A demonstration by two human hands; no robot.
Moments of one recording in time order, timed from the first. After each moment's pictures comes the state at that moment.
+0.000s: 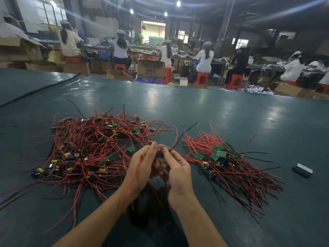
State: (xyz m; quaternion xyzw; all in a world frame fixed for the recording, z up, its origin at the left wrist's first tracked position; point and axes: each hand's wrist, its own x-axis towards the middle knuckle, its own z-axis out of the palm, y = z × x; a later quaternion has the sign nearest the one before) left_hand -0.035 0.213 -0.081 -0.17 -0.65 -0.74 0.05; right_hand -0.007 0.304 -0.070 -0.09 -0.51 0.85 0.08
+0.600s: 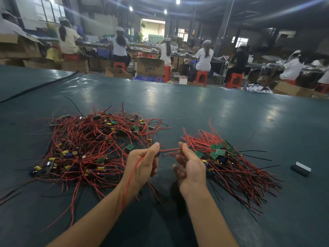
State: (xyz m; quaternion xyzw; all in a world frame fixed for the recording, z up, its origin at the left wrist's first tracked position) left_hand -0.037 0.218 -0.081 -0.13 -0.66 -0.73 0.07; right_hand -0.014 0.334 -0.062 -0.25 -0.46 0.85 0.12
